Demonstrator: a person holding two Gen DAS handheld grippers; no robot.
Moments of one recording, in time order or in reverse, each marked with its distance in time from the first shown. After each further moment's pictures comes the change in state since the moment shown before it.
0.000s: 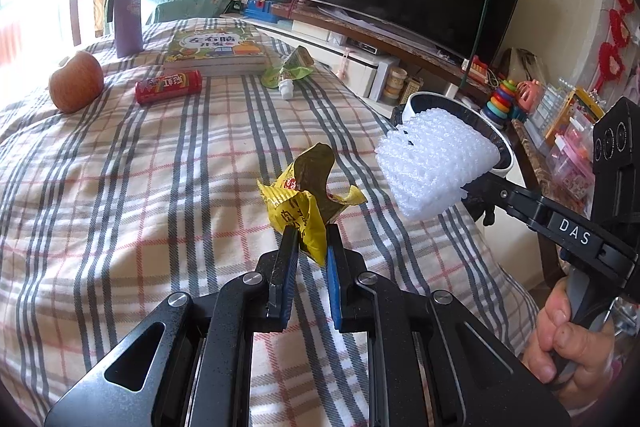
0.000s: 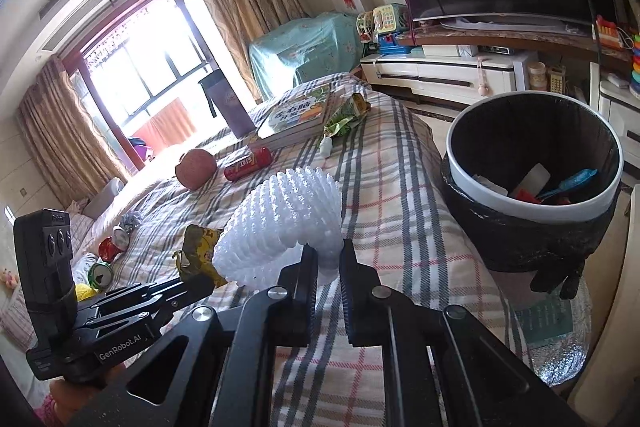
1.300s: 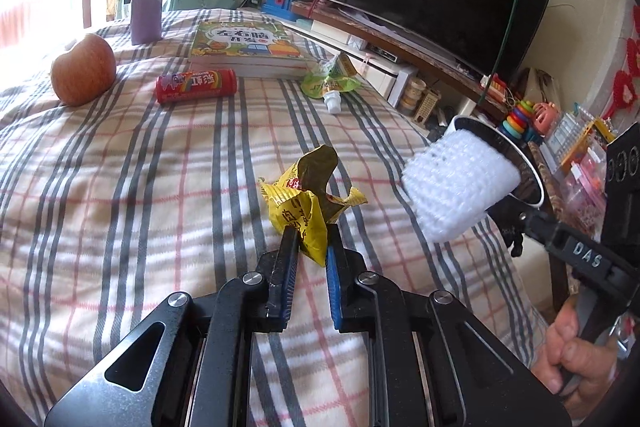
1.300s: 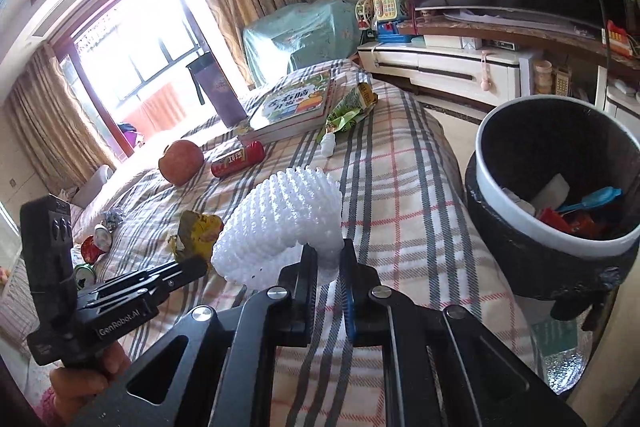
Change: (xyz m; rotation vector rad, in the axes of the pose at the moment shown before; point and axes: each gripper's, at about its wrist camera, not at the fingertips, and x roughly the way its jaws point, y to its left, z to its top) left arm 0.029 0.052 0.022 -0.073 -0.003 0.005; right arm 0.037 0.013 0.021 -0.026 0.046 -0.042
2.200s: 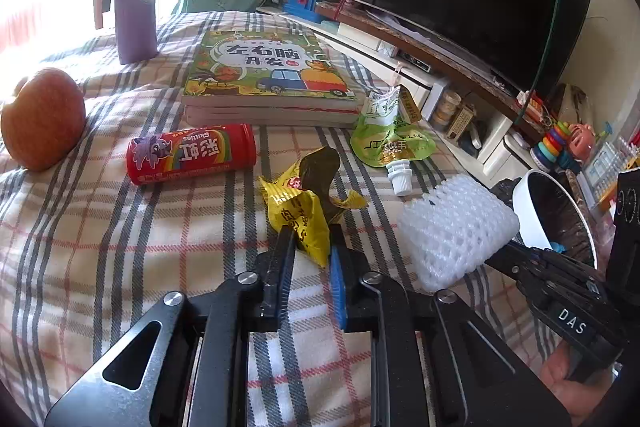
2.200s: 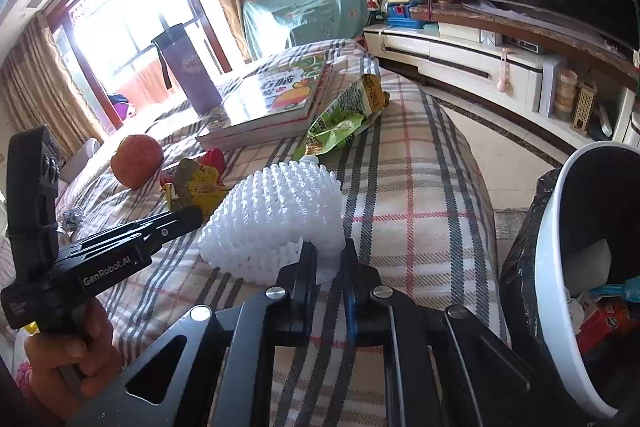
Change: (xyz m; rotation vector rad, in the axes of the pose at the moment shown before) left arm 0.088 0.032 0.084 -0.030 -0.003 0.072; right arm 0.102 -0.012 0.046 -0.077 0.089 -0.019
